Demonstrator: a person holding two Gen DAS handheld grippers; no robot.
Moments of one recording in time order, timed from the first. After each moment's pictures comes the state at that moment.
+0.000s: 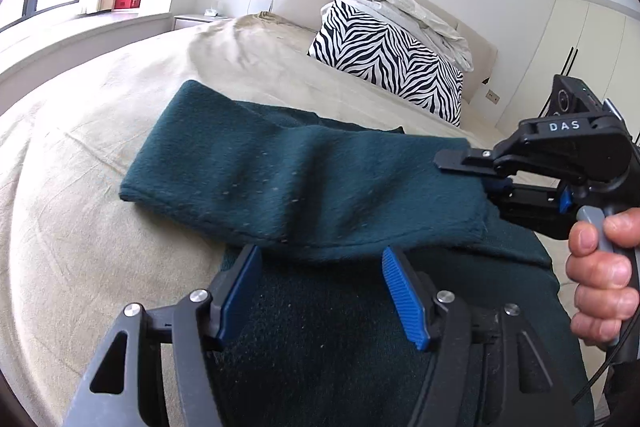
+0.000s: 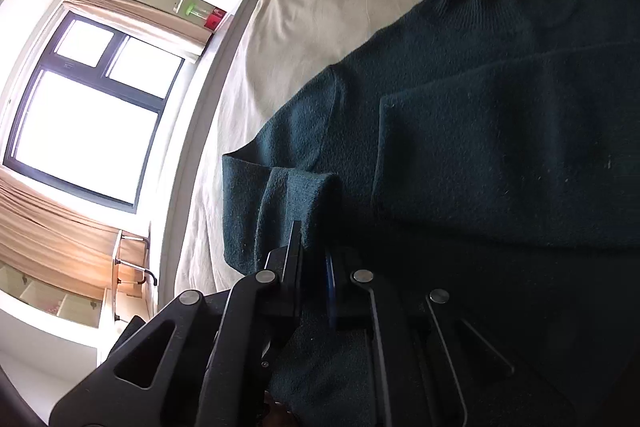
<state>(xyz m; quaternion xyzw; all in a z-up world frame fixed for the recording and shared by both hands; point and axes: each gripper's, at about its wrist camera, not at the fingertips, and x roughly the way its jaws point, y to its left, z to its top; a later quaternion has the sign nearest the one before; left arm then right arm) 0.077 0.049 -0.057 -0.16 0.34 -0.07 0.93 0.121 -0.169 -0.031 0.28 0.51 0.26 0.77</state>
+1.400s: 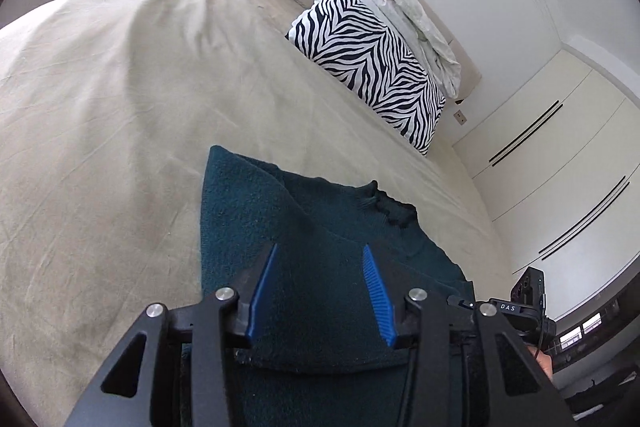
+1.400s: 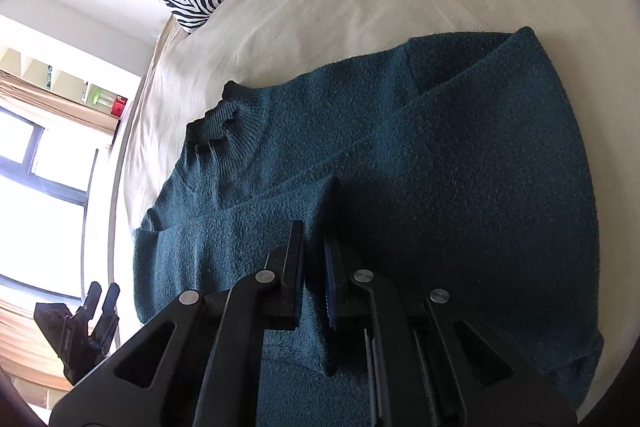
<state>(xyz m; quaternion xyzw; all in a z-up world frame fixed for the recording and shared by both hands) 0.225 0.074 -0.044 -0.29 0.39 -0.17 0.86 0.154 -0.381 -0.086 0.33 0.50 0.06 0.80</state>
